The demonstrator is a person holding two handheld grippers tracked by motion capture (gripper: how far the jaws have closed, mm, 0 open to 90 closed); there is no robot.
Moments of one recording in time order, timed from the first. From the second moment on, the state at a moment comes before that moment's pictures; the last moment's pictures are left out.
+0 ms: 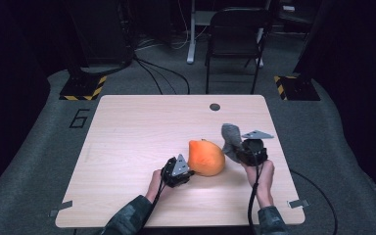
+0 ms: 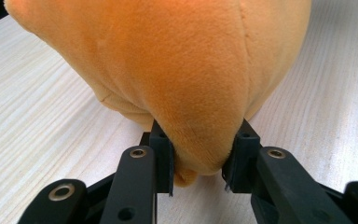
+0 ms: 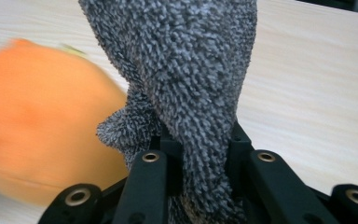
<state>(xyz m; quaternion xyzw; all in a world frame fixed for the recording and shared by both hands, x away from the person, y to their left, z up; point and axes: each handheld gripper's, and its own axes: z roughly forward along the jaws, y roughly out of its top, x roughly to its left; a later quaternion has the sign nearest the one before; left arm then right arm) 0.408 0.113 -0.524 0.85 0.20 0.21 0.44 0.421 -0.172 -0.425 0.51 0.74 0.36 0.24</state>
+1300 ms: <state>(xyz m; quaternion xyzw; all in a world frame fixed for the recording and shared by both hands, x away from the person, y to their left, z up) 0.403 0.135 -0.471 0.80 0.33 0.08 0.50 0.428 -0.199 -0.443 0.55 0.73 0.33 0.22</state>
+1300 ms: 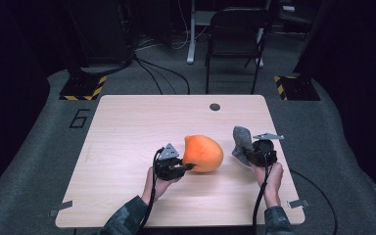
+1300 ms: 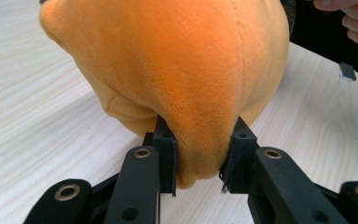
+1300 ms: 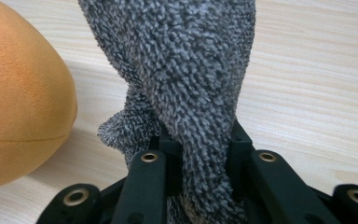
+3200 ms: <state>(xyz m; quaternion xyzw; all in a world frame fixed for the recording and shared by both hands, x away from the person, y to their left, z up) 0.408 0.126 -0.496 0.82 0.33 0.06 0.46 0.425 -0.129 -0.446 0.50 0.78 0.34 0.18</state>
